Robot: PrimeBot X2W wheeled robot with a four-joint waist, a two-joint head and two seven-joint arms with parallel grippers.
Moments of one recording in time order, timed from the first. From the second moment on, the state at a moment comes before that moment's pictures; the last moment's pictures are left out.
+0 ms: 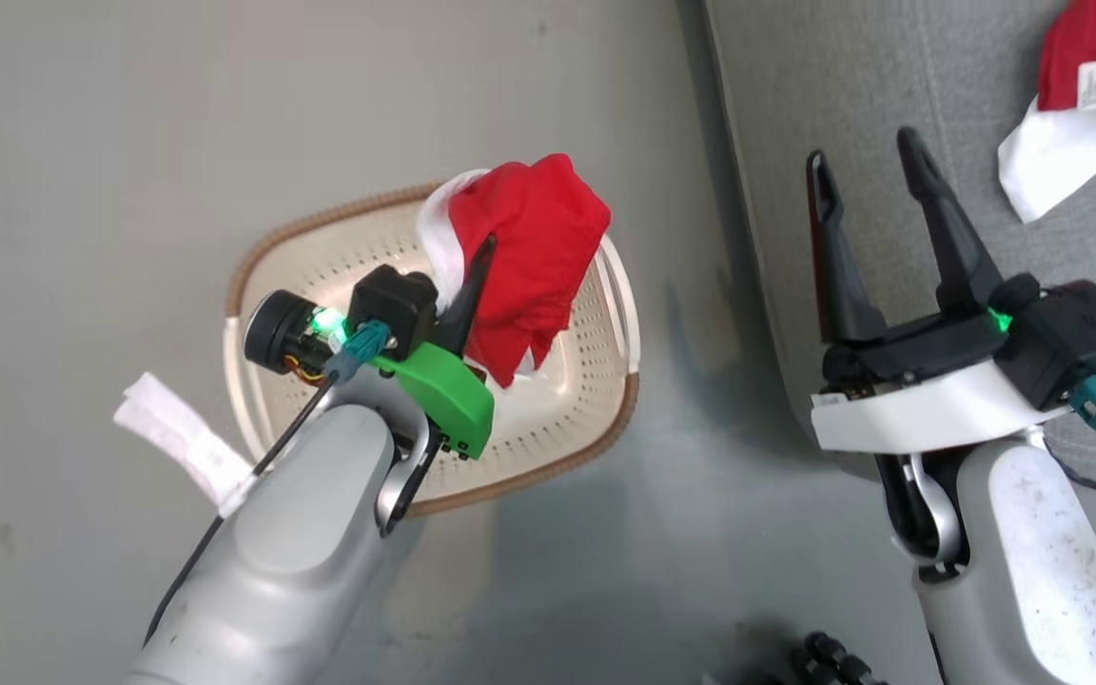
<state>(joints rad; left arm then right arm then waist) -0.72 0.10 -0.67 0.70 -0.40 -0.05 -0.26 -0.32 -0.05 0.12 -0.11 0.14 0.13 -0.17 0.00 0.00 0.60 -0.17</state>
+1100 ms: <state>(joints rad) -0.30 0.17 -0.34 -0.09 -0.35 0.01 -0.26 -0.04 -0.05 0.11 -0.12 0.16 0.13 -0.04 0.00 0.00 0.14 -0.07</state>
